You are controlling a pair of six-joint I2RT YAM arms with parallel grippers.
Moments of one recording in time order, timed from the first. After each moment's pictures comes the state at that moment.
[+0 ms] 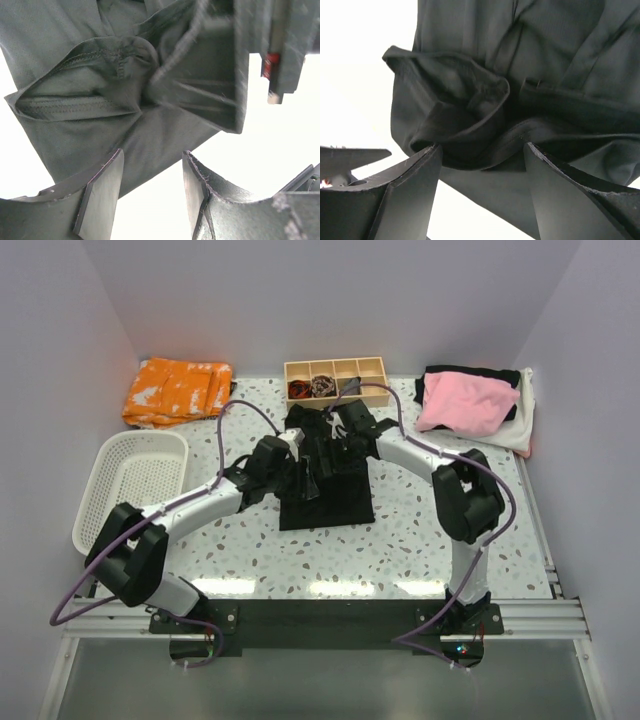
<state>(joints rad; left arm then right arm) -0.61 1.48 0.90 -0.17 0.14 -0.55 0.56 1.96 1.46 -0.53 -0.31 0.32</state>
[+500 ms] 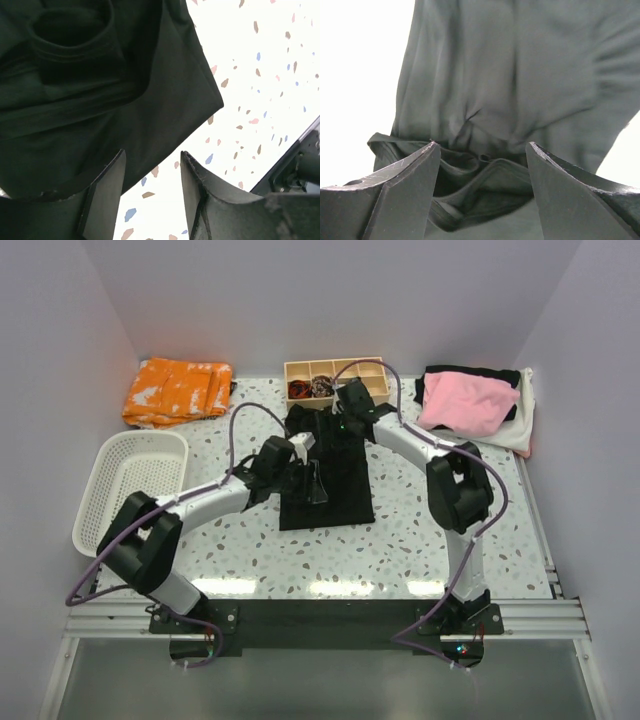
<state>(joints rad) -0.61 1.54 0.90 -0.10 0.27 -0.53 0.53 2.10 1.68 -0.48 -0.14 0.29</state>
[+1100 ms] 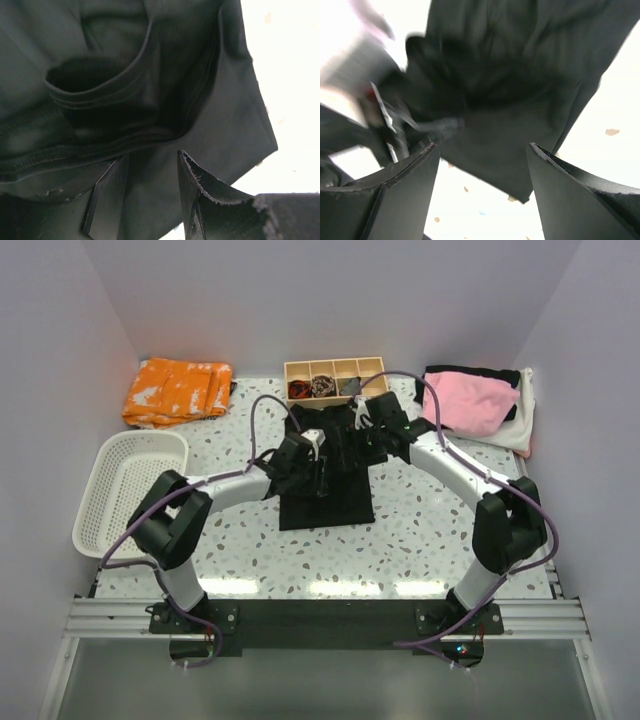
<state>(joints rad) -0.64 1.76 1.02 -0.11 0.11 -0.46 0.50 1.69 1.39 -0.55 -0.21 0.24</state>
